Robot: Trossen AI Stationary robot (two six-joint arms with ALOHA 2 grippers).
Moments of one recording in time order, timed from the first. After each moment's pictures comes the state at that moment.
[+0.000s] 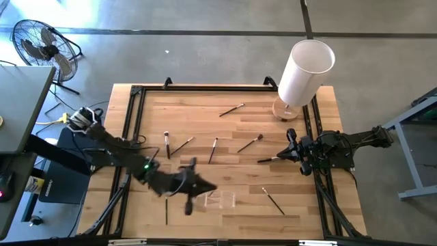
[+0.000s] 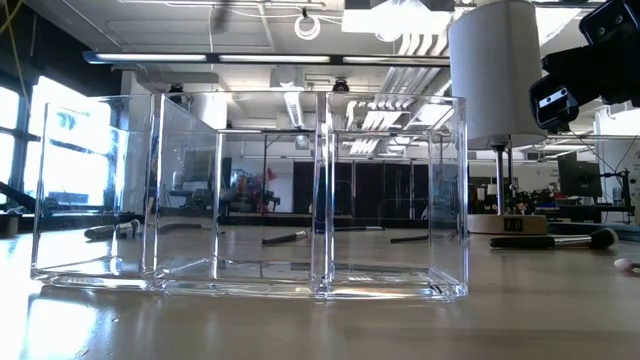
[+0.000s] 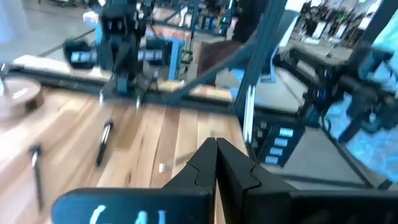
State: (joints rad) left arm -0.63 1.44 1.00 0.26 -0.58 -0.33; right arm 0.19 0.02 0.01 0.03 -0.03 0.16
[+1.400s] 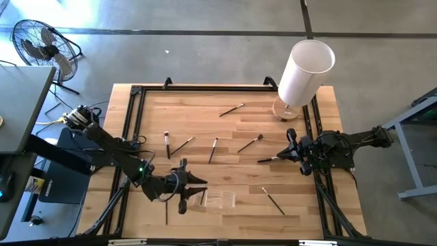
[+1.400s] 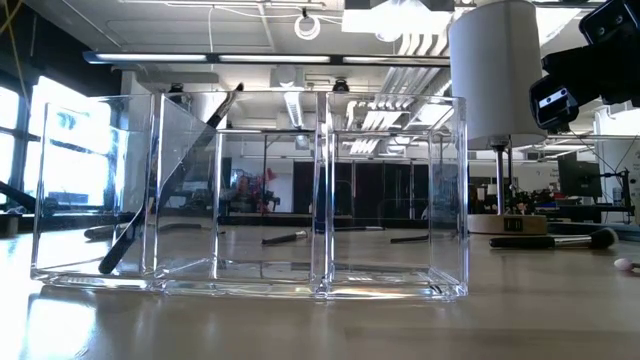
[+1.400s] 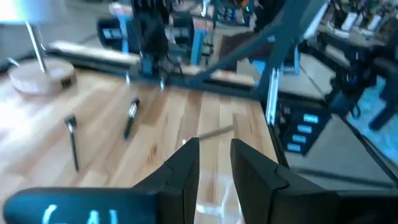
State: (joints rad) left arm -0.67 1.39 0.91 0.25 -0.70 -0.37; right arm 0.19 0.02 0.01 0.03 -0.03 0.16
